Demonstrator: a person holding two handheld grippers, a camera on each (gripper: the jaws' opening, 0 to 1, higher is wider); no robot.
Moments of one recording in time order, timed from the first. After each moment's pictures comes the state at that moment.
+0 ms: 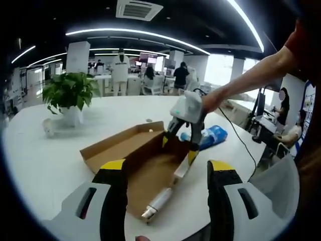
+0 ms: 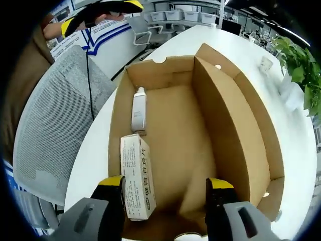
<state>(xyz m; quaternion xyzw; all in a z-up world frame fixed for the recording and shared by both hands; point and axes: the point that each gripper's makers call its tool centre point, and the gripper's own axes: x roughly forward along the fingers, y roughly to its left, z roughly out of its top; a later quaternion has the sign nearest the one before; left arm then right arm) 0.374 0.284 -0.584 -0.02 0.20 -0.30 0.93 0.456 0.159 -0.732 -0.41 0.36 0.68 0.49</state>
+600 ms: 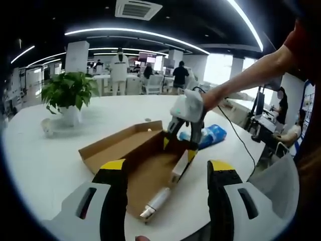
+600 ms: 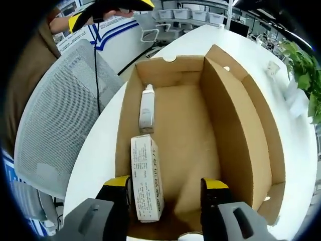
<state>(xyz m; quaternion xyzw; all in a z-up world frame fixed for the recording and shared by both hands) 0.372 0.281 -0.584 -0.02 0.21 -0.30 0.93 0.444 0.159 -0.734 -0.44 0.35 0.69 0.46</state>
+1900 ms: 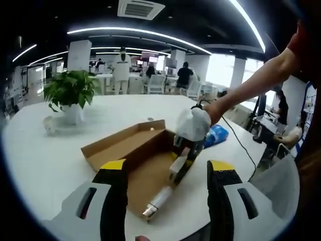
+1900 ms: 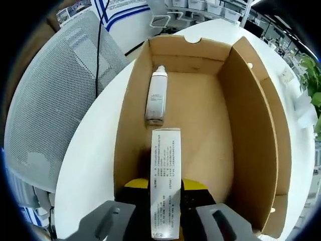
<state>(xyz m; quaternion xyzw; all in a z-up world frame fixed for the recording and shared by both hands) 0.373 0.289 -0.586 -0.02 0.21 -0.29 0.93 0.439 0.158 -0.769 -0.49 0.34 0.68 0.44</state>
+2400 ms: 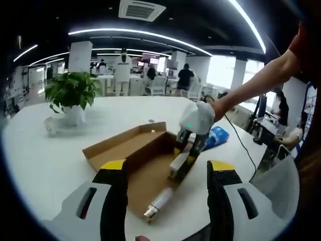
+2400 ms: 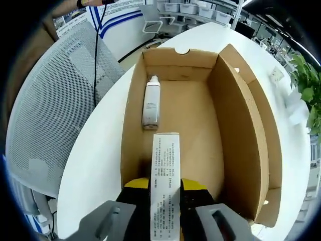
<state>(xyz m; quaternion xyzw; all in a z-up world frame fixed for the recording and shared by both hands) 0.374 0.291 -0.581 -0.03 0.20 -0.29 0.94 0.441 0.159 -0.745 -0.48 0.32 0.67 0.46</state>
